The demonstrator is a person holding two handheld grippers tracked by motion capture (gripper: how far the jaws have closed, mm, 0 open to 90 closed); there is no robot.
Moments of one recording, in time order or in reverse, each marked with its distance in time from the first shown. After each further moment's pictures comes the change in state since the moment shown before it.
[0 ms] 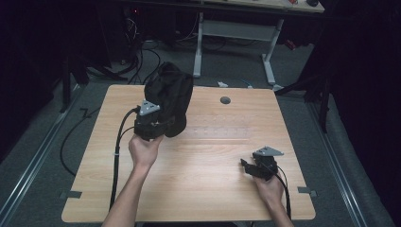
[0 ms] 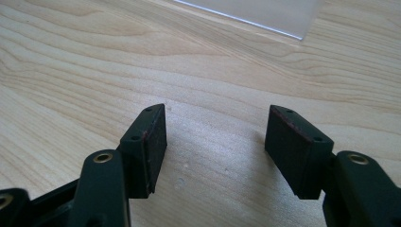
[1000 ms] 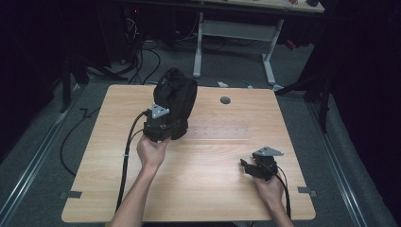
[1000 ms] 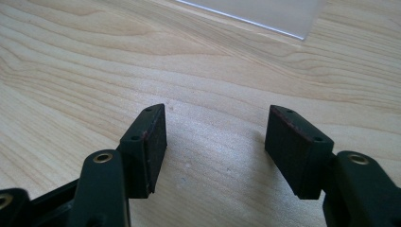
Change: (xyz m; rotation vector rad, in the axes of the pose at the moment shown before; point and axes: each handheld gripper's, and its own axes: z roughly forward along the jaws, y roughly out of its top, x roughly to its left) left arm 0.004 -0.028 0.021 0.009 0.042 0.038; right arm 0.000 0.000 0.000 -0.001 0.001 -0.006
